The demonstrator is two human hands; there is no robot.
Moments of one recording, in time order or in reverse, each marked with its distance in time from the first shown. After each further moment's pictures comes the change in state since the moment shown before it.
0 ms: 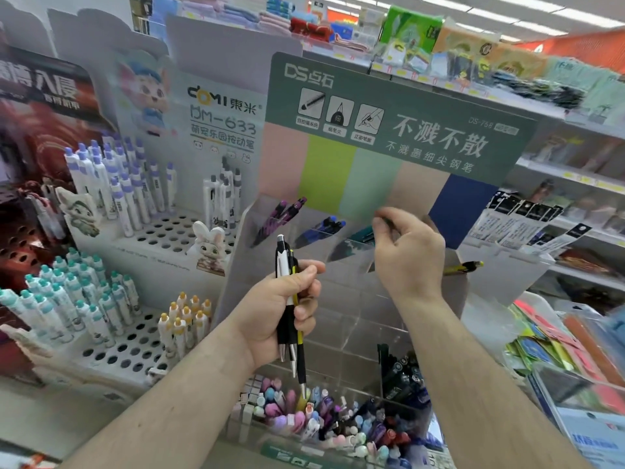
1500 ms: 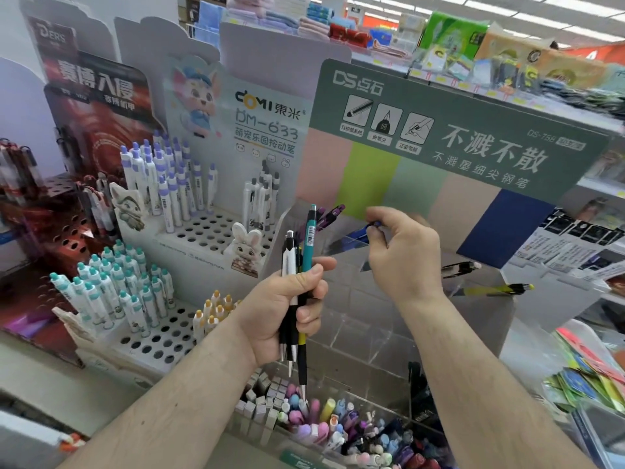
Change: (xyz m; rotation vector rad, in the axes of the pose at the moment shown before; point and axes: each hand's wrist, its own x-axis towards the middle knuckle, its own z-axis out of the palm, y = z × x) left_hand -0.008 0.020 -0.029 -0.058 -0.086 0.035; right_hand 0.004 -0.031 0.032 -0.006 -0.172 -0.137
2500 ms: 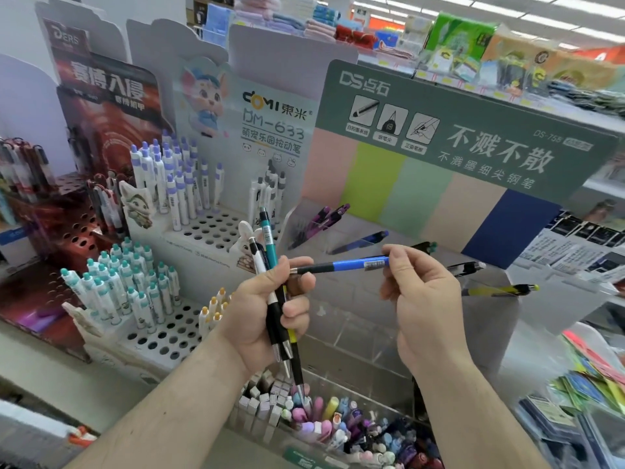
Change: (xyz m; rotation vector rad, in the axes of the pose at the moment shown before) left_hand -0.015 -0.001 -0.016 -0.227 0.020 0.084; right_hand -0.049 -0.027 -0.027 0.811 -0.023 0.655
